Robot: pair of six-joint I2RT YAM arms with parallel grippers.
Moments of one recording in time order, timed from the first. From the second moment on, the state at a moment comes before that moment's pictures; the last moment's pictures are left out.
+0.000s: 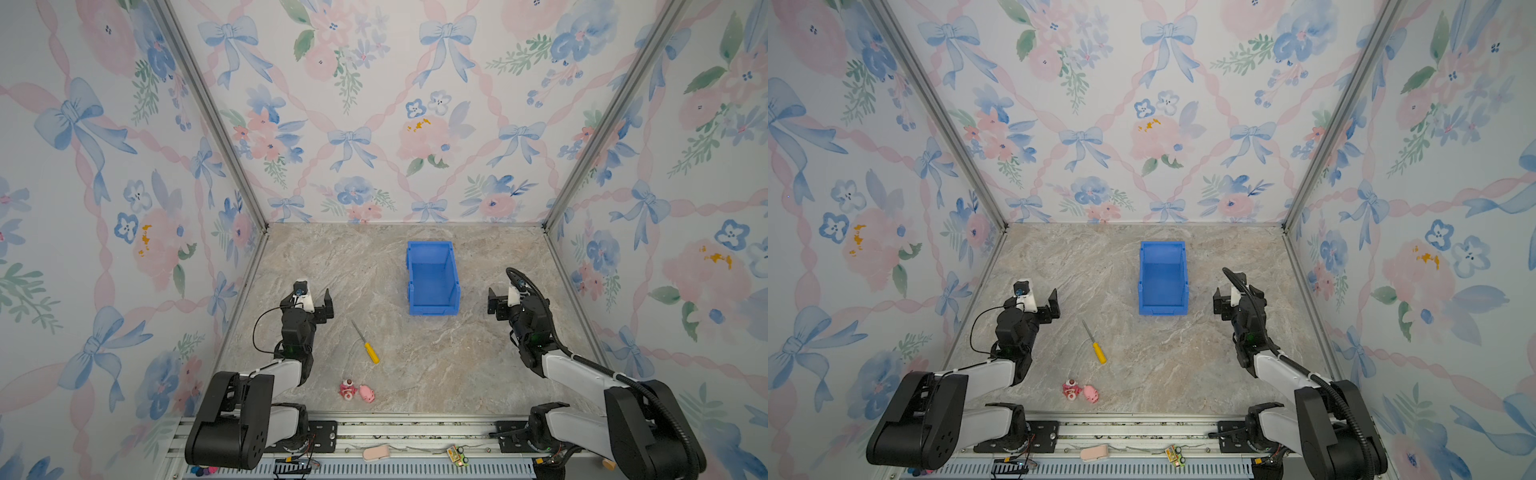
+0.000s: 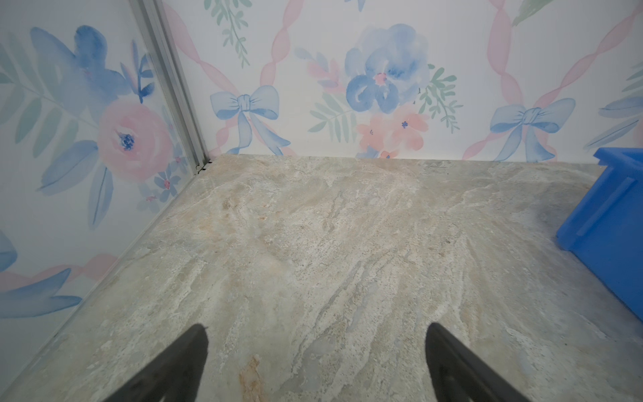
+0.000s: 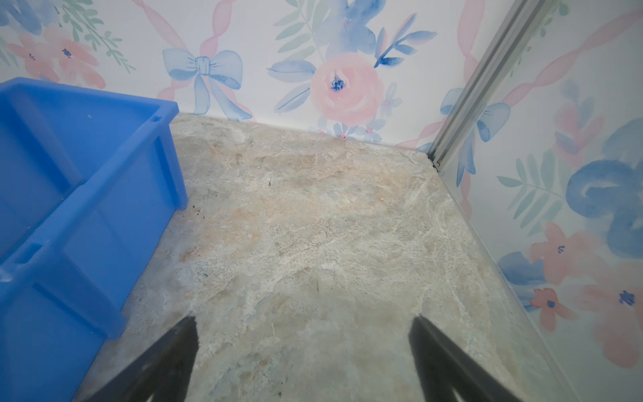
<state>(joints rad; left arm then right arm) -0.09 1.24 0.19 0.86 -0.18 -0.01 0.19 1.18 0.33 0.53 0.21 -0.10</state>
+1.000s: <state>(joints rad) -0.36 1.15 0.74 -0.31 -0.34 -0.48 0.50 1.16 0.97 -0.57 0.32 0.22</state>
